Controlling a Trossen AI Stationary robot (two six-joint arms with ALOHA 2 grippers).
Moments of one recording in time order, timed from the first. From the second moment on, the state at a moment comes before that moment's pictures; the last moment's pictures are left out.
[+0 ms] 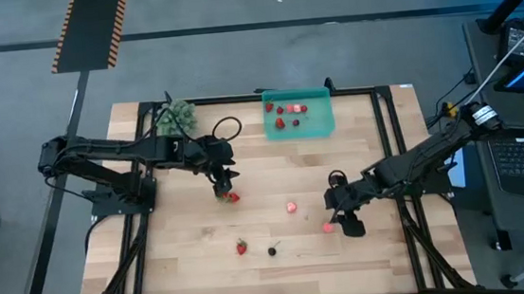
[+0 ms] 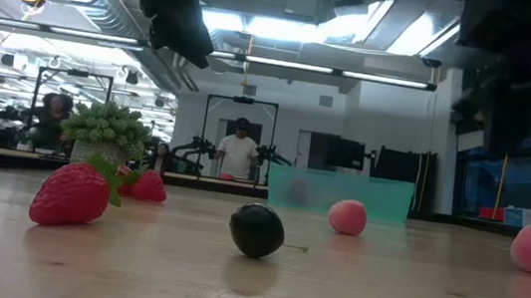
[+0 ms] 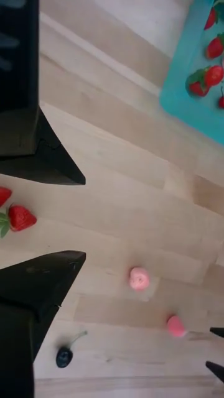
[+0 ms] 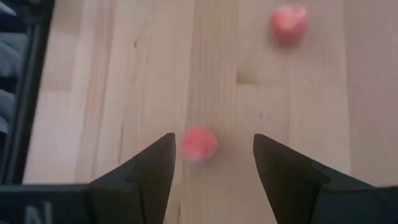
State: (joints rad) left arm 0.04 1.24 0.97 -0.54 -0.09 -0.31; right arm 0.41 1.26 0.70 -0.41 -0.01 0.41
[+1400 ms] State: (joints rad) left arm -0.22 1.51 0.97 -0.39 -0.22 -0.38; right arm 0.44 1.35 0.69 -0.37 -0.08 0.38
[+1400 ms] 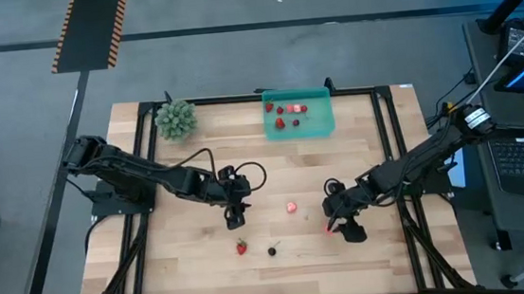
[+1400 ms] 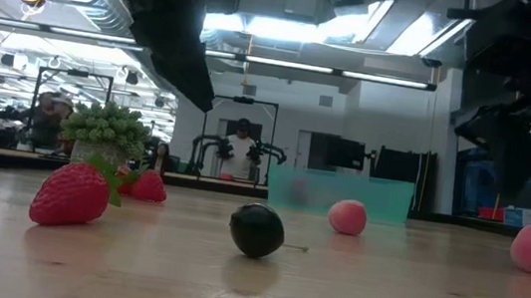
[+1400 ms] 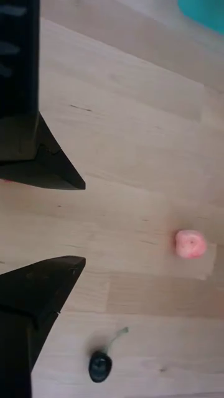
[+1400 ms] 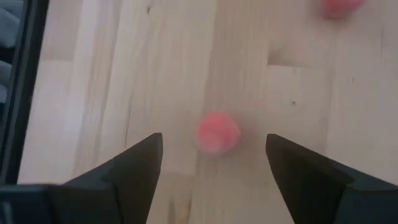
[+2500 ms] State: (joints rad) left arm -0.22 1.51 0.97 -0.37 -0.22 -0.38; right arm 0.48 1.56 0.69 -0.24 -0.02 0.37
